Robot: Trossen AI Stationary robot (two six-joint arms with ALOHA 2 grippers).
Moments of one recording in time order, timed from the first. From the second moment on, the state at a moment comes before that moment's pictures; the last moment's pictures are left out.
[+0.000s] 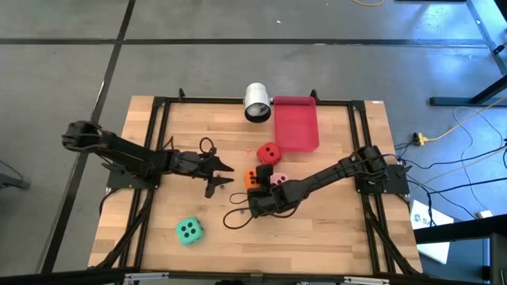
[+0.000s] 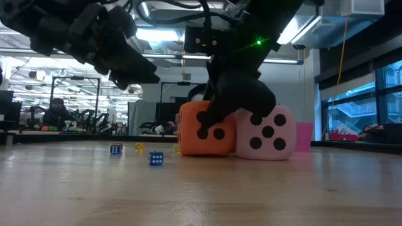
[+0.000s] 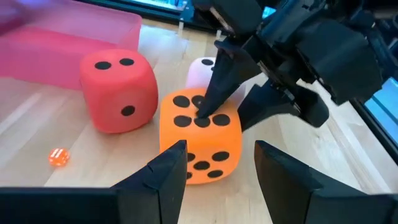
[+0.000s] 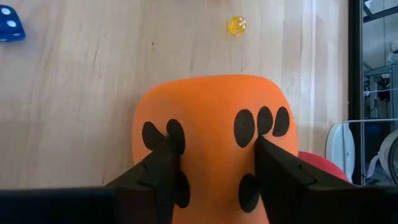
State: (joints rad) left arm -0.15 1.16 0.38 0.50 -0.09 -0.25; right arm 0.36 2.07 1.46 -0.59 0.66 -0.02
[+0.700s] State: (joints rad) left arm -0.15 1.12 0.38 0.44 -0.09 -0.25; right arm 0.36 2.06 1.48 -0.61 0.69 -0.04
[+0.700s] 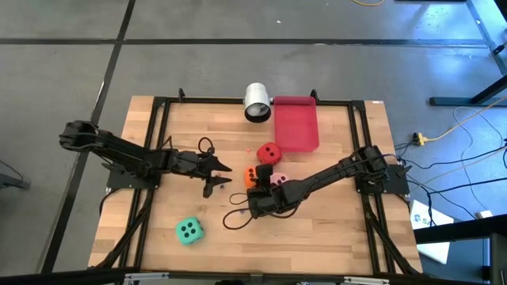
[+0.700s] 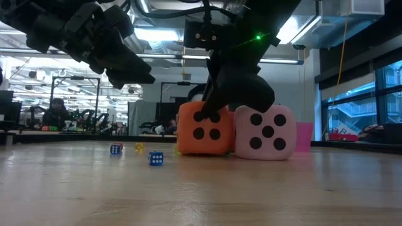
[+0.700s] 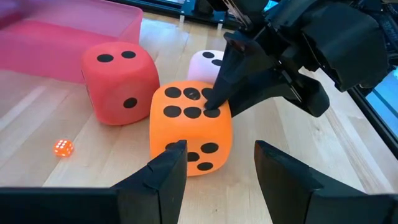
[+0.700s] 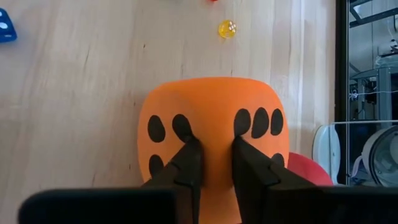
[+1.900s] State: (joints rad) left arm -0.15 1.12 0.38 0.40 -0.09 -0.25; right arm 0.36 2.06 1.65 -0.96 0.86 -0.03
